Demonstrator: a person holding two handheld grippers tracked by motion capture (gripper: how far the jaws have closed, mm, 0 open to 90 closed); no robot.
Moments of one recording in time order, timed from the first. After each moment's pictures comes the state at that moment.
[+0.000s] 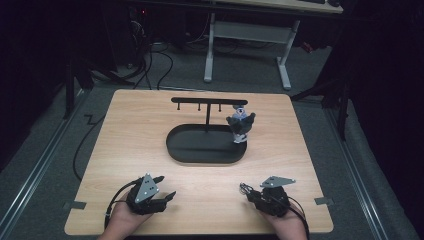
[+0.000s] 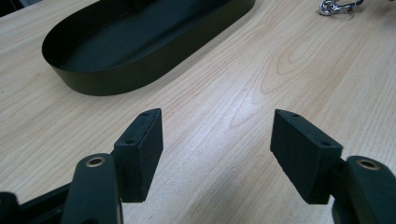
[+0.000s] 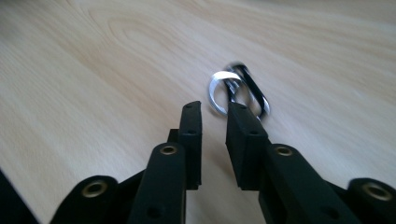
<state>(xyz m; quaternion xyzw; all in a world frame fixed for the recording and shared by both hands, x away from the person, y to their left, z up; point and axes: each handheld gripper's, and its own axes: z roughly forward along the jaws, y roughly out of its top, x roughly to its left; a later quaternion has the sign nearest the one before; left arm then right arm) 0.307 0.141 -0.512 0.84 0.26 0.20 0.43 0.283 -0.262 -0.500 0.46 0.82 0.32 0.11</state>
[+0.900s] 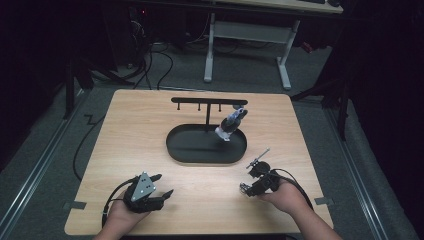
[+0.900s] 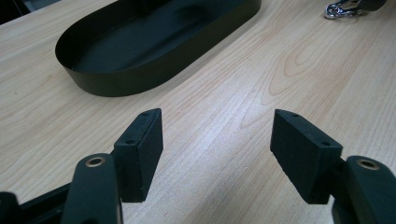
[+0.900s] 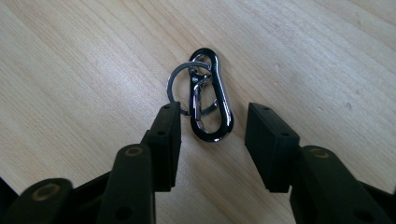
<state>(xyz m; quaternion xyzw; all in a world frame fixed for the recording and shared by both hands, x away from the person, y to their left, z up) 0.311 0.150 -0.510 0.84 0.26 0.20 0.44 0.360 -0.240 -0.487 0.43 0.90 0.12 -0.01</state>
